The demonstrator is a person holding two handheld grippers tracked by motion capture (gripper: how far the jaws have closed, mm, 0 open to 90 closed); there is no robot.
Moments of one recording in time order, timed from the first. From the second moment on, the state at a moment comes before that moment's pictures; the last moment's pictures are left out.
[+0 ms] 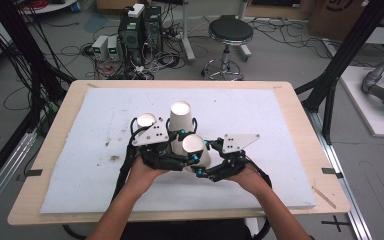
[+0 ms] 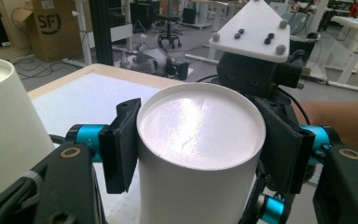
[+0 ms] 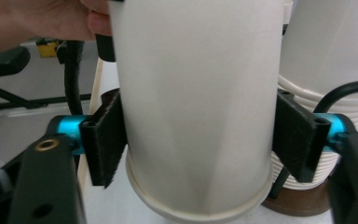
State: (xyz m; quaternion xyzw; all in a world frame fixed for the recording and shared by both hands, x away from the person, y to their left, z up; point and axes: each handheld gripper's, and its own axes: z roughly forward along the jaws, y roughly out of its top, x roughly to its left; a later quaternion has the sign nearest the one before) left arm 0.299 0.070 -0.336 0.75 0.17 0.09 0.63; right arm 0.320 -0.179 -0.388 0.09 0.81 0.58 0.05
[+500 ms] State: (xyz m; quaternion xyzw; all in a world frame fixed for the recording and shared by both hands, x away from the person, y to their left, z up) left arm 0.298 0.073 -0.338 0.78 0.15 0.09 0.60; right arm 0.322 -0.176 -0.383 0.04 0.86 0.51 0.06
